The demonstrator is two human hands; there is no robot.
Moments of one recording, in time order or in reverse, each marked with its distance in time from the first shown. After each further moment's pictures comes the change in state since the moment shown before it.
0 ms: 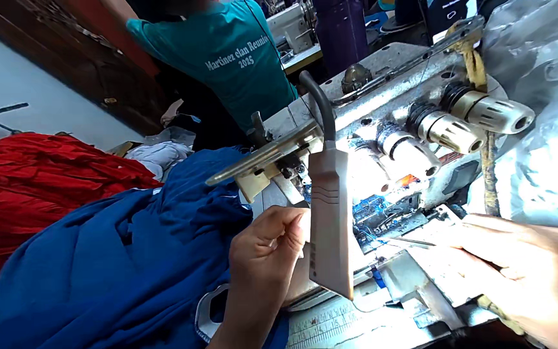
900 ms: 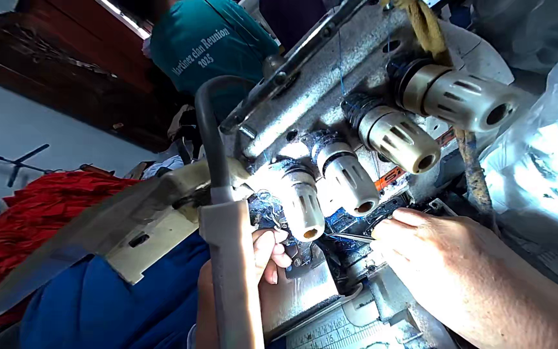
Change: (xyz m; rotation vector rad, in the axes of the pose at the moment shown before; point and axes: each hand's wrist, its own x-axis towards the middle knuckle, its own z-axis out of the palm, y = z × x) left_hand 0.003 -0.008 -0.002 -0.225 -0.079 -0.256; right_hand 0.013 0.001 0.047 0.015 0.020 -0.012
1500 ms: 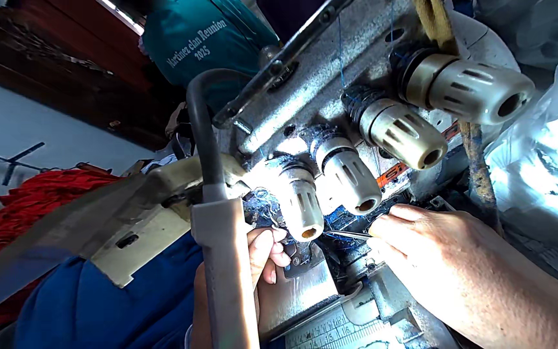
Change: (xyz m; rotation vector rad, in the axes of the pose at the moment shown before) left_hand 0.000 -0.002 -0.002 0.020 -0.005 0.010; right_hand 0.004 -0.001 0.001 0.022 -0.003 0.005
